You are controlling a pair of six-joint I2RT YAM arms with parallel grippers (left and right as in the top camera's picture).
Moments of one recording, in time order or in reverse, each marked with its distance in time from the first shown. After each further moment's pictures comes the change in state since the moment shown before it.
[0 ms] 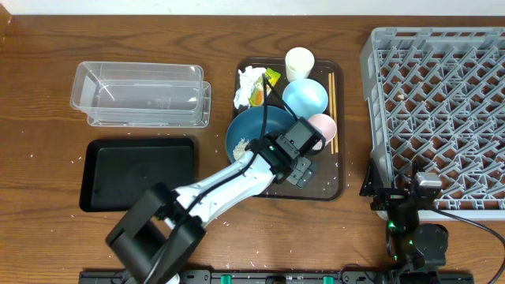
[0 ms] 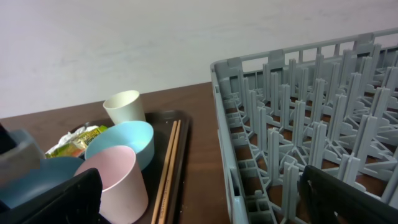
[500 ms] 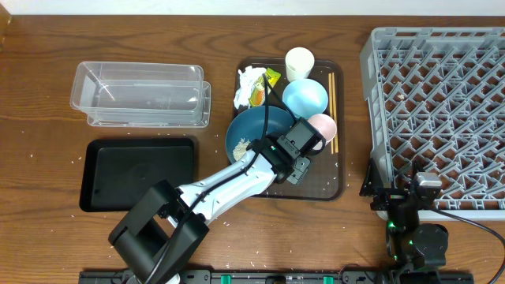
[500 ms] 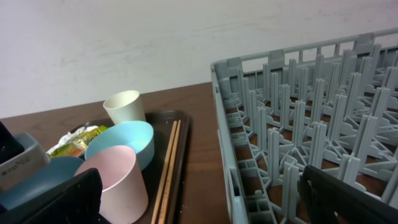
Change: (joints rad) left arm 0.000 0.010 0.000 0.002 -0.024 -0.035; right arm 0.000 0.000 0.000 0.000 0.000 0.000
